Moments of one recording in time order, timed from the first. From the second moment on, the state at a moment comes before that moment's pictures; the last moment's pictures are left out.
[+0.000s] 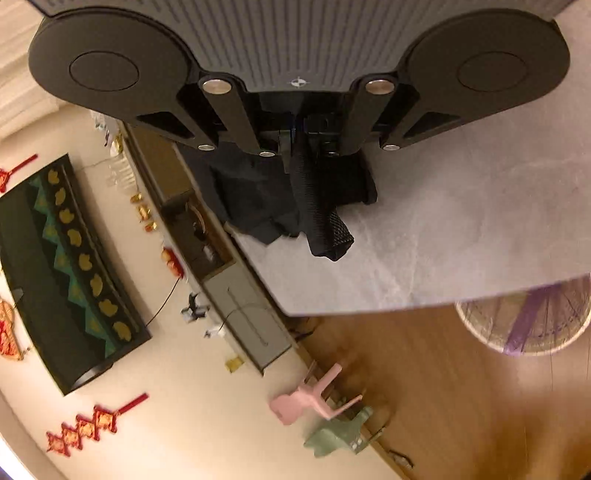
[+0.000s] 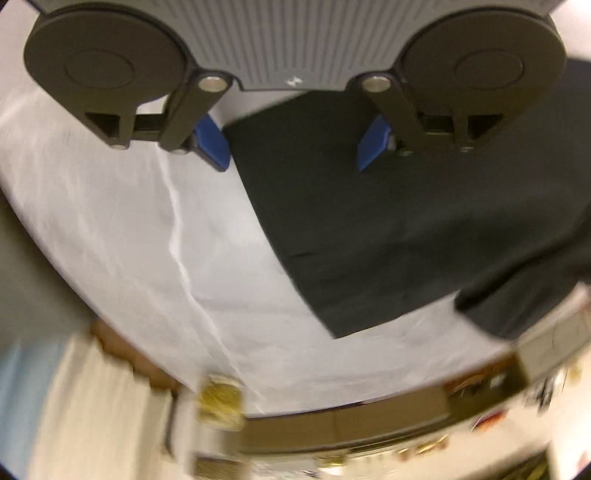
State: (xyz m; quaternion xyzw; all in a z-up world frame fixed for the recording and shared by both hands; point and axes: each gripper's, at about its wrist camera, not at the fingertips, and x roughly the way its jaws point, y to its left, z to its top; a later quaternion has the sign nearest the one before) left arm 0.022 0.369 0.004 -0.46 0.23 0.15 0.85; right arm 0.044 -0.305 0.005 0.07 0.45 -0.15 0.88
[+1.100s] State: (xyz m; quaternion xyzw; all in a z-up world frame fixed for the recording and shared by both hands) left arm 0.014 0.340 -0.021 -0.31 0.38 0.14 0.86; right arm 0.057 -0.266 0.004 0.02 0.43 -0.10 0.90
